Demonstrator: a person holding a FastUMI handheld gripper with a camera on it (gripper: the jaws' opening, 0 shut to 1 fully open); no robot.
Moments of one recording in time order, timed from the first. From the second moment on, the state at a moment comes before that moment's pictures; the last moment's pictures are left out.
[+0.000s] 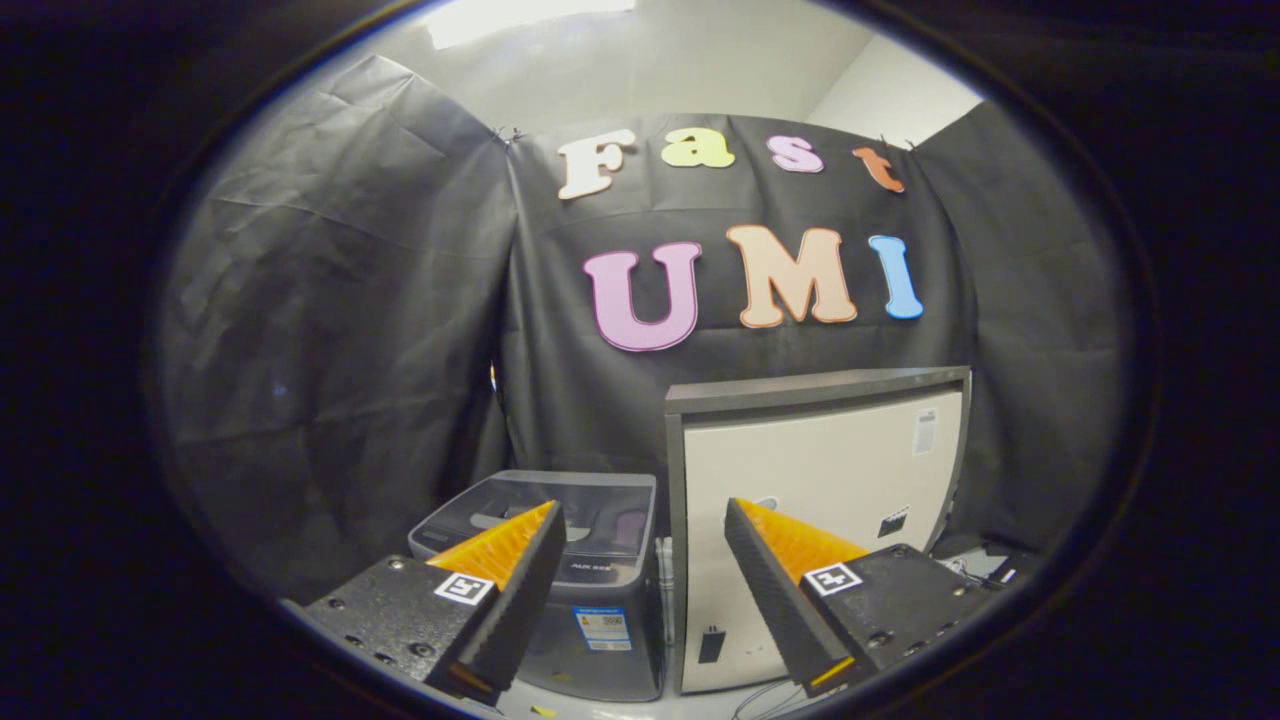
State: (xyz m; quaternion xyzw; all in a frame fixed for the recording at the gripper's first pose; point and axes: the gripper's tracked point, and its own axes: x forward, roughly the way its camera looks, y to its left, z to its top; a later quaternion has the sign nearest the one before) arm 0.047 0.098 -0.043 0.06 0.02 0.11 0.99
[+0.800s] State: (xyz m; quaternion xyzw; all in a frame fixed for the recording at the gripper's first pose) arm 0.086 0.097 -0.044 0.07 -0.01 0.12 0.99
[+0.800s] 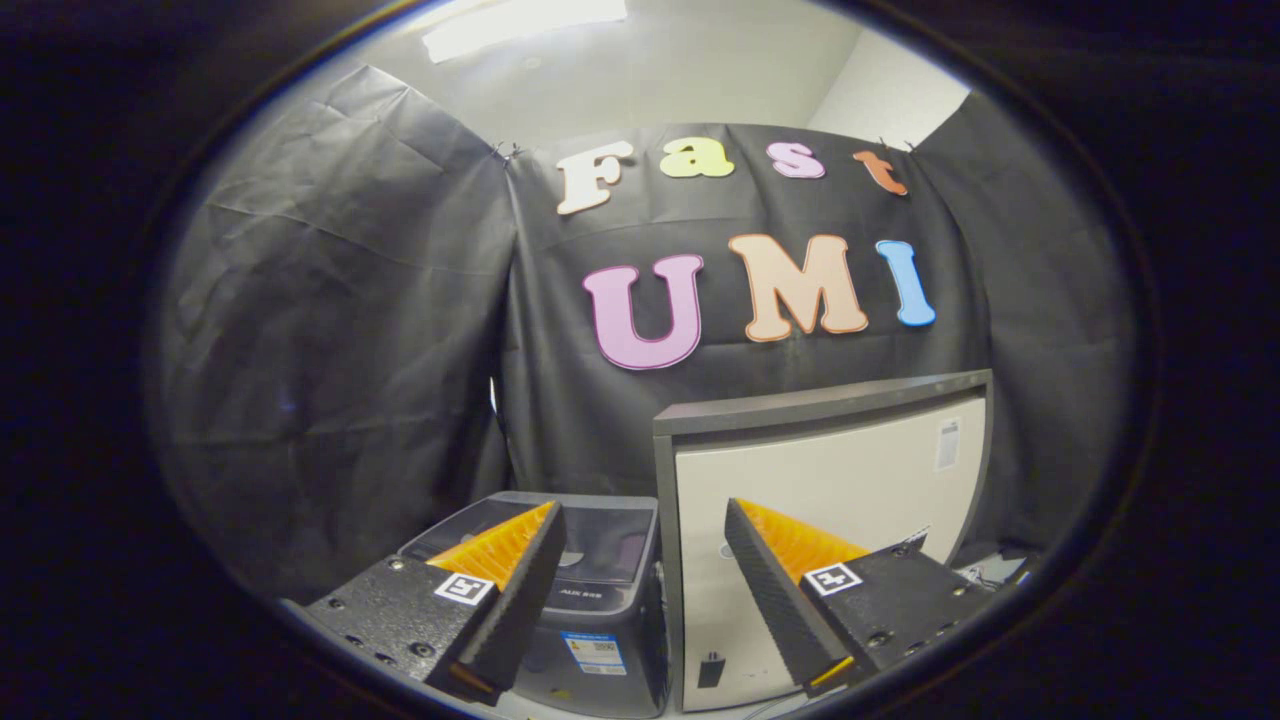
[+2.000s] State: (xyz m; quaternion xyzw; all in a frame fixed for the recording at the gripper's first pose) arm 0.103 0.057 -0.091 0.09 -0.03 0.09 0.99
